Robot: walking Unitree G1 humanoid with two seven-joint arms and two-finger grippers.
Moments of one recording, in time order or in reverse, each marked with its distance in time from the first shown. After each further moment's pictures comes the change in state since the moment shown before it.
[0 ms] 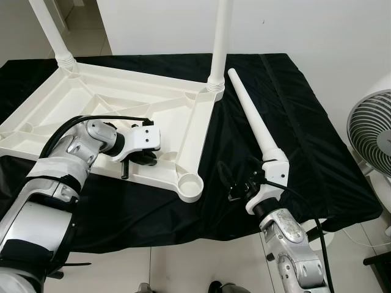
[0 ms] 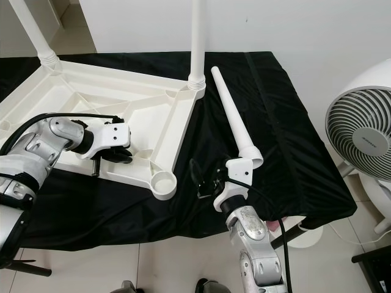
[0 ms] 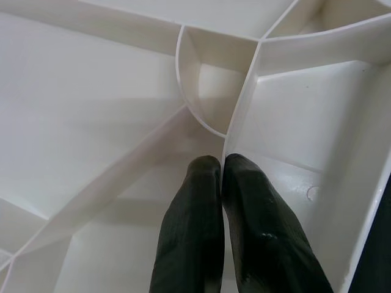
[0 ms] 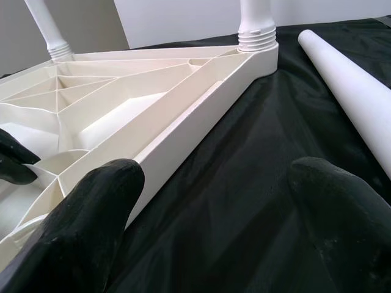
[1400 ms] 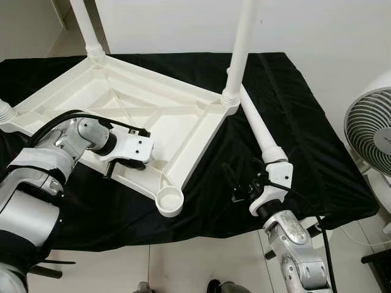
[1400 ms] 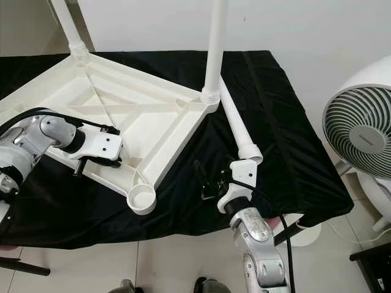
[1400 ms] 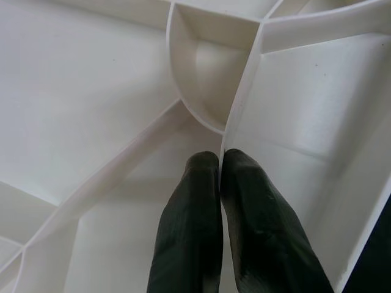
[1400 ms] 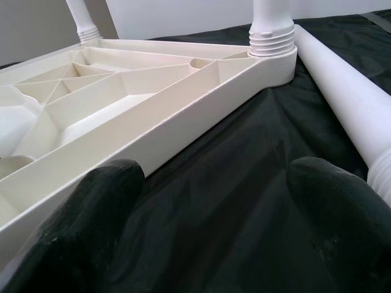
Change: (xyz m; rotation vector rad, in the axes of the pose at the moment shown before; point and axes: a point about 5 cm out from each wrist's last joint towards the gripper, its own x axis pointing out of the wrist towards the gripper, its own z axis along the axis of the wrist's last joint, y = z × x) left arm -0.010 0.003 -0.006 0.252 0.107 -0.106; right arm -0.005 -0.008 -0.001 -0.018 0.014 -0.015
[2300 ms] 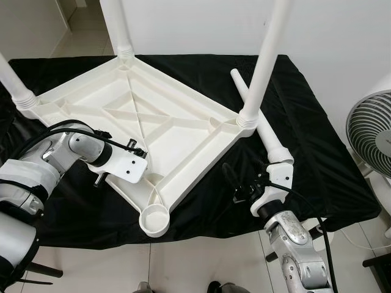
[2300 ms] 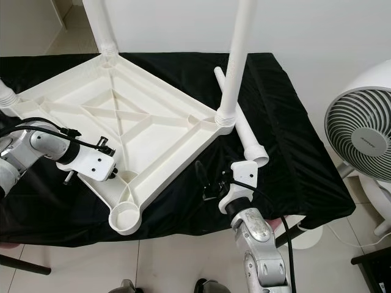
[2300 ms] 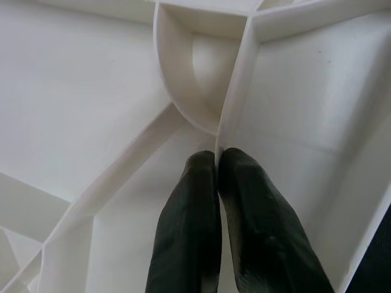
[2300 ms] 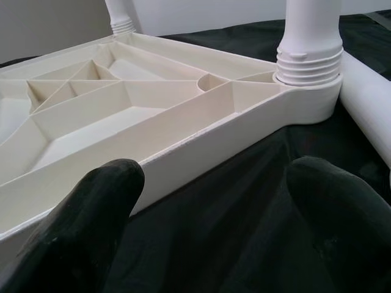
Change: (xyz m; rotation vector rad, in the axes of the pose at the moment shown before) left arm -0.004 -0.030 0.004 0.295 -0.029 -0.052; right arm 0.000 -0.004 -0.003 -0.009 0.011 -0.002
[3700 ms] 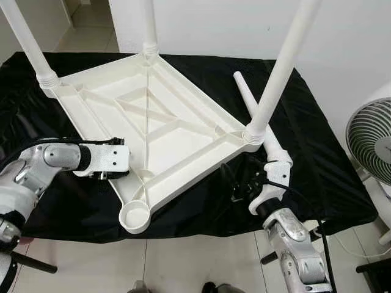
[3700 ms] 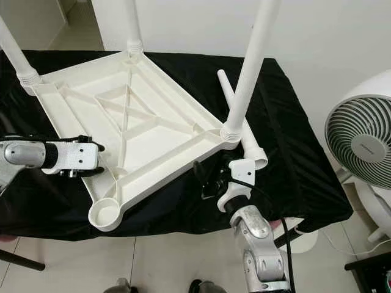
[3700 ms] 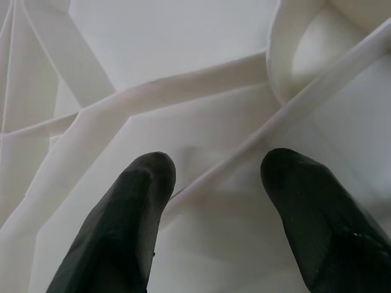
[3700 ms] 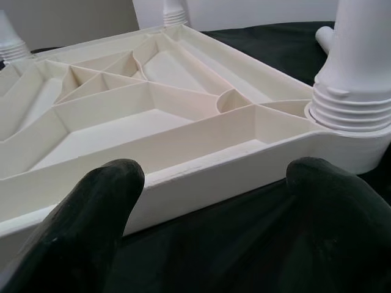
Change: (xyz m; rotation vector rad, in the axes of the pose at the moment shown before) left arm -0.012 -0.019 -0.017 -0.206 0.046 0.328; right arm 0.006 0.002 -0.003 0.005 0.004 0.036
